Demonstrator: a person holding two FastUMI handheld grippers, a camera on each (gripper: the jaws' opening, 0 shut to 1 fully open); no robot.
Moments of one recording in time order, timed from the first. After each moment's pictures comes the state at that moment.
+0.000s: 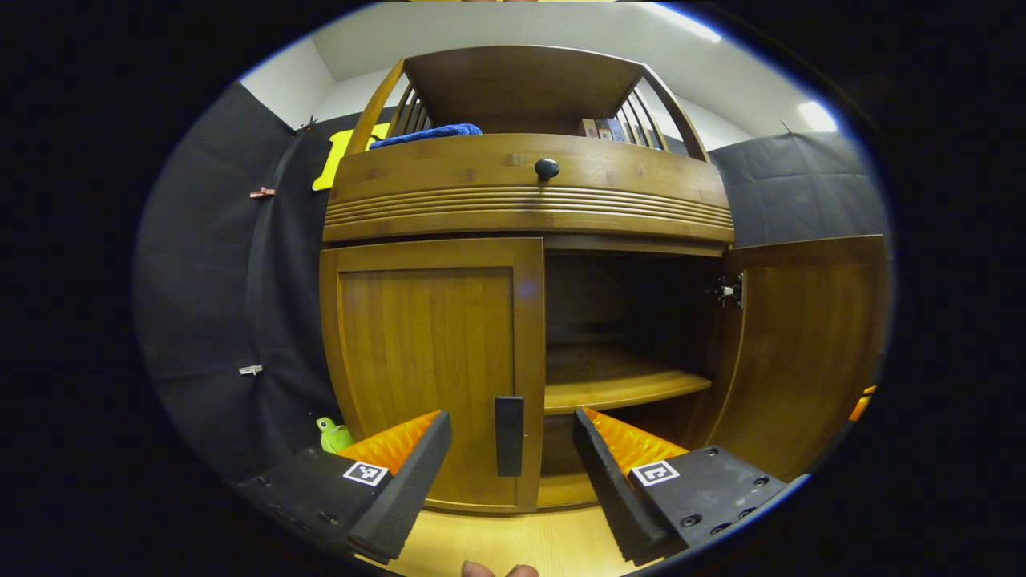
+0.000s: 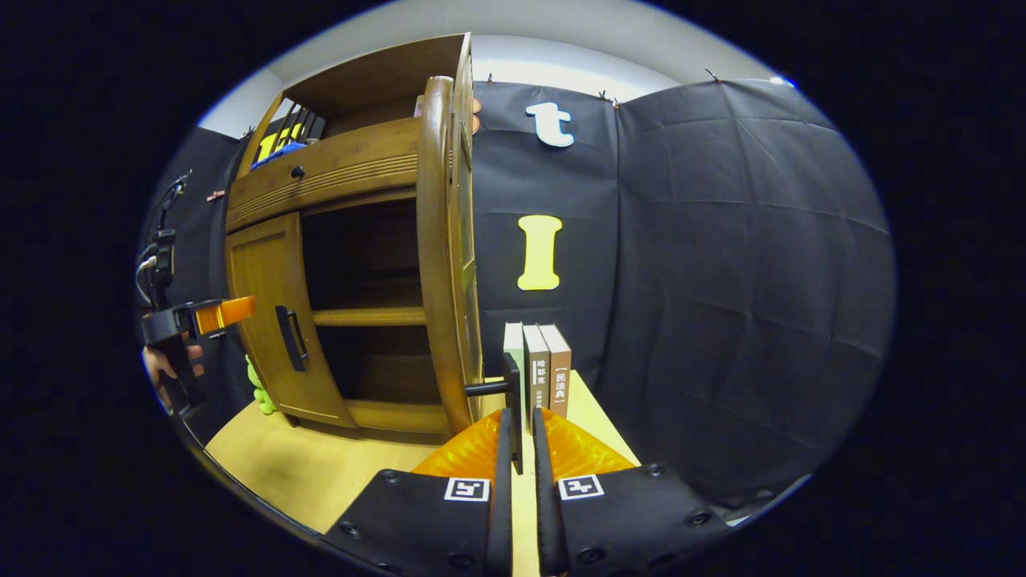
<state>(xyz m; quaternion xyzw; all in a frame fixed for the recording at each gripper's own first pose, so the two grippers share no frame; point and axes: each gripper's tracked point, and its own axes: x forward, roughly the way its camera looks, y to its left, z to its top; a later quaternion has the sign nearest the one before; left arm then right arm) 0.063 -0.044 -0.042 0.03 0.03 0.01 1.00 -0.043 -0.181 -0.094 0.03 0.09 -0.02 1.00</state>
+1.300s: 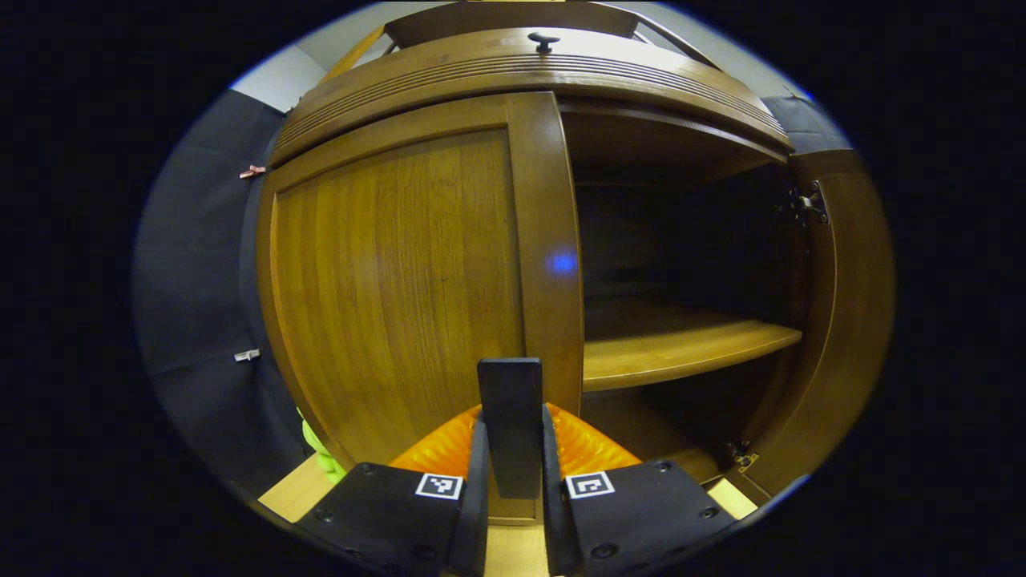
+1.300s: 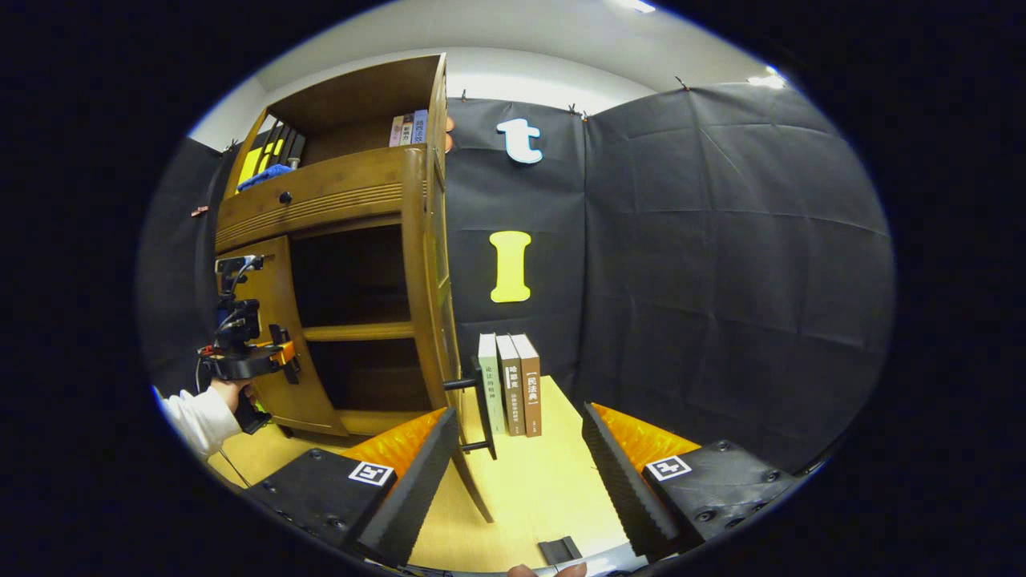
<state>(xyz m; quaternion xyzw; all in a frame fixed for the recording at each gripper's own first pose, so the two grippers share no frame) 0.169 -0.031 -0.130 0.05 0.09 0.05 0.99 -0.096 -0.192 -0.064 0.04 0.06 -0.08 0.99</state>
